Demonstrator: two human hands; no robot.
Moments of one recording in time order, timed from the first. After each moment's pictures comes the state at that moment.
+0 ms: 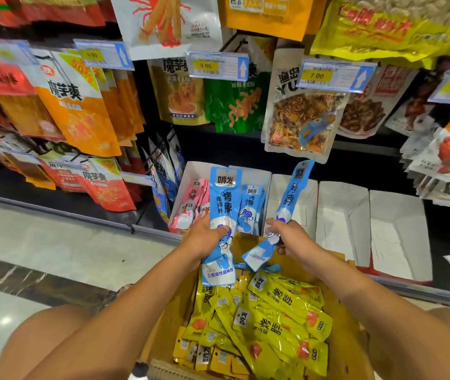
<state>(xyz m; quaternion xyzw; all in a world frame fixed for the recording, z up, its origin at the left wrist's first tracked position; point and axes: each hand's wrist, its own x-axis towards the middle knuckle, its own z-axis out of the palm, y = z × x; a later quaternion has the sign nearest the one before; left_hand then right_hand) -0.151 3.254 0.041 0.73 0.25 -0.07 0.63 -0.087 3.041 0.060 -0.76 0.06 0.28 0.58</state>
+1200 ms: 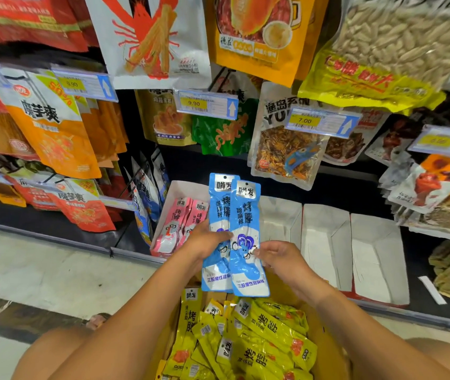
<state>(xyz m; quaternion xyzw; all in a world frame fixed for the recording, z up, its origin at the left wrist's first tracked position) -0.087 3.239 0.078 0.67 0.26 -0.08 0.70 -0.064 3.035 0.067 -0.76 0.06 0.25 0.60</state>
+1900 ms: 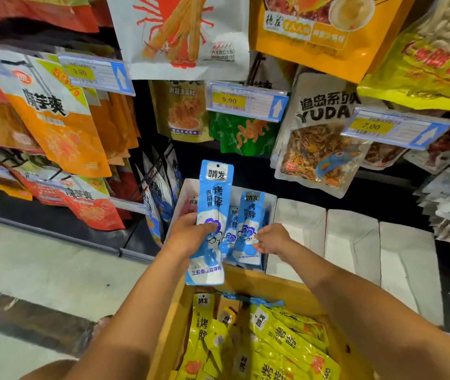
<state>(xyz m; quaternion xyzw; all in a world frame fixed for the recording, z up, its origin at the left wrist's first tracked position) -0.076 3.316 0.085 0.68 0.29 -0.01 0.68 0.056 3.123 -0.011 -0.82 0.13 0.29 0.48</state>
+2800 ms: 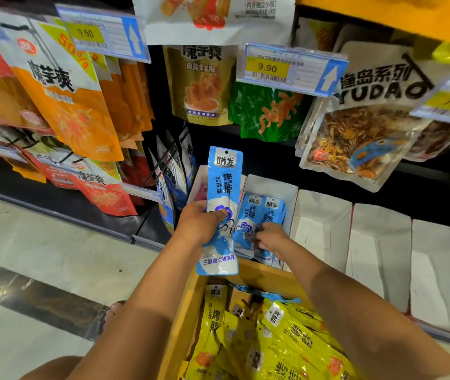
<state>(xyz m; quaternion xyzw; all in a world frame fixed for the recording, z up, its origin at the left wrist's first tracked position) -0.068 3.333 0.077 0.68 0.35 -0.02 0.65 0.066 3.167 -0.090 -0.81 0.10 0.34 0.46</state>
